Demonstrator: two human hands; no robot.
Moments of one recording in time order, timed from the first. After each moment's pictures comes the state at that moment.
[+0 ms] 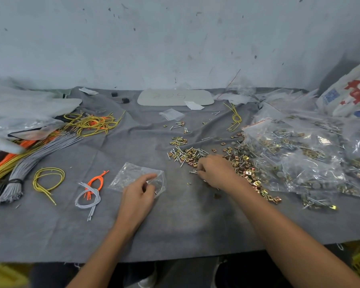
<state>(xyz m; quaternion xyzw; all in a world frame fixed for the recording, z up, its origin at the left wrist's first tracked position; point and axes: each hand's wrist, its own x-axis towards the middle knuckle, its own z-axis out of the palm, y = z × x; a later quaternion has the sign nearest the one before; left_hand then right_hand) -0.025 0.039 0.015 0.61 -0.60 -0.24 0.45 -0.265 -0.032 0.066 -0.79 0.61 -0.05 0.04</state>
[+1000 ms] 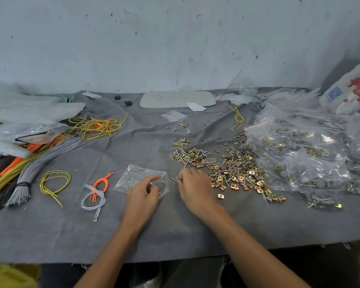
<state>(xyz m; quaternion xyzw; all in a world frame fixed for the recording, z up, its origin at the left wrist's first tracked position) -0.027 0.042 0.020 0.62 -0.60 -0.24 0.45 -0.196 0.017 0.030 -0.78 0.59 -0.22 0.04</state>
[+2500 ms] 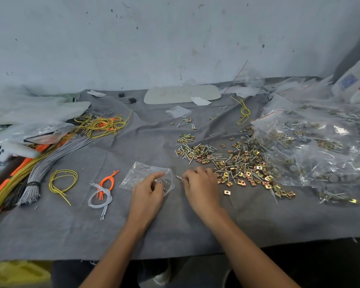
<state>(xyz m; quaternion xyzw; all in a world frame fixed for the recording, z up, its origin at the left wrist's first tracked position) -0.027 0.040 0.017 0.62 -0.59 -0.25 0.45 -0.188 0.024 0.020 -0.72 0.64 -0.28 0.04</state>
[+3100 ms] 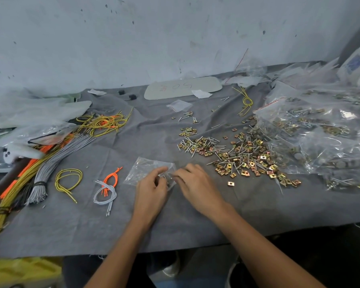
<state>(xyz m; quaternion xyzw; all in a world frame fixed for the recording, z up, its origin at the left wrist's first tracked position) -0.026 0.041 0.017 0.61 -0.61 -0.24 0.44 -0.184 0.037 0.024 -0.80 0.49 -0.33 0.10</state>
